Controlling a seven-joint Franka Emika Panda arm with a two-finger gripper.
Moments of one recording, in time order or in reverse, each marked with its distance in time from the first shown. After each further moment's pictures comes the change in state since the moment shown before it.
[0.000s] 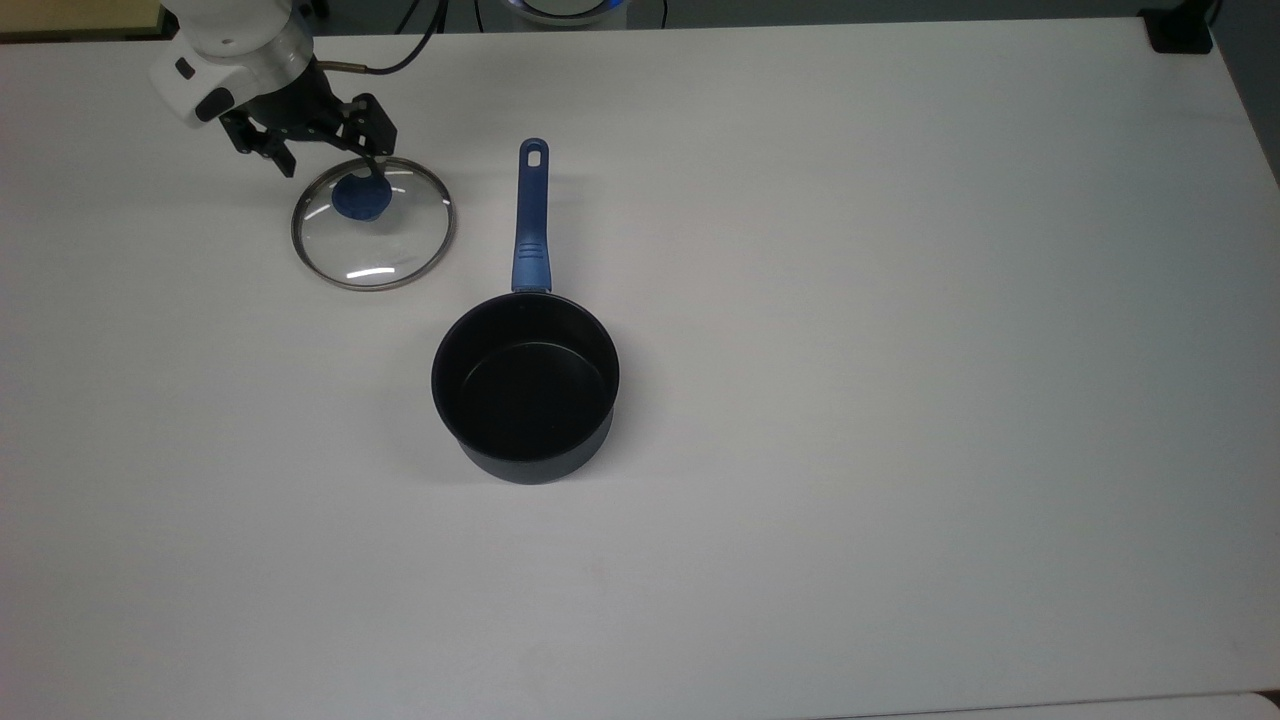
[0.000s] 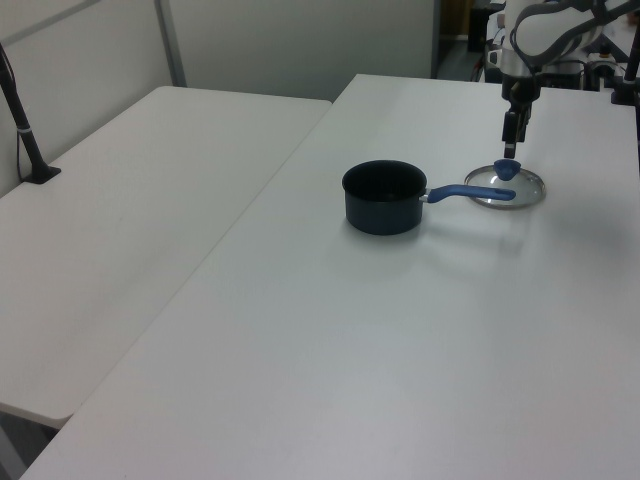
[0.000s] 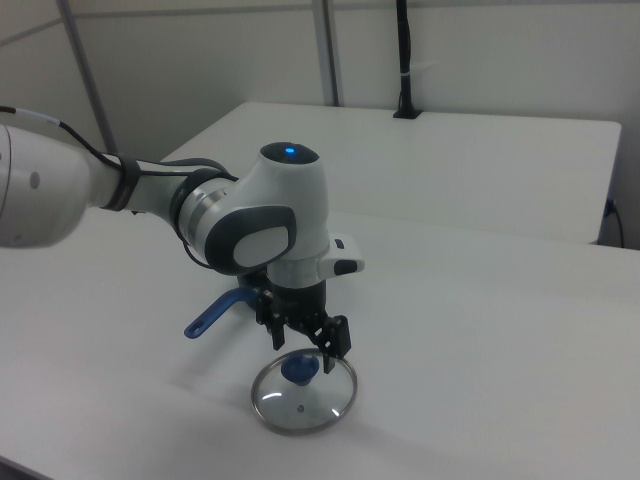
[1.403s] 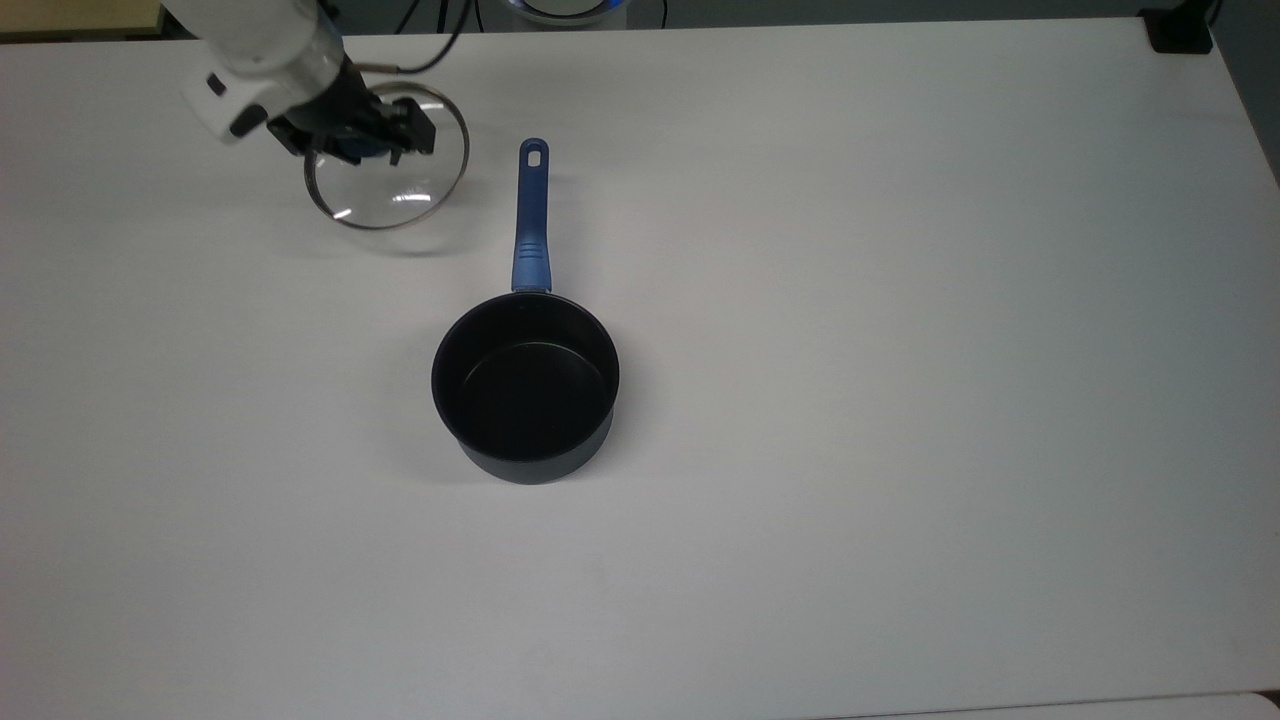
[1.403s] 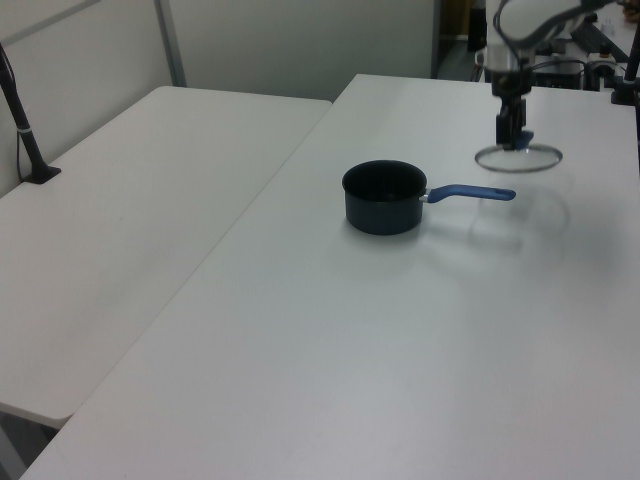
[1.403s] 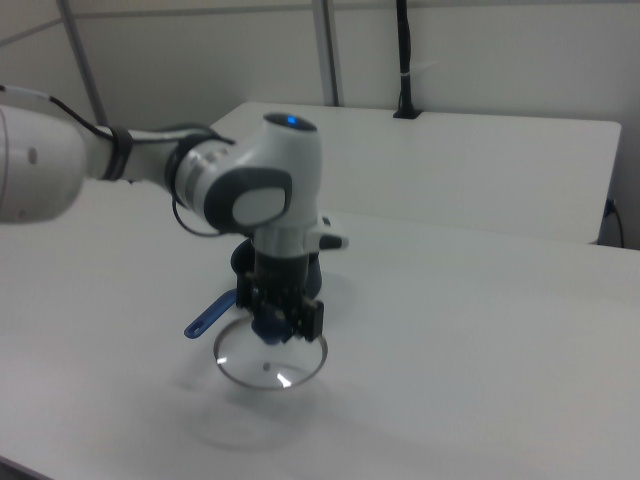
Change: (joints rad) arm 0.053 0.024 0.004 0.139 0.019 -0.250 0.062
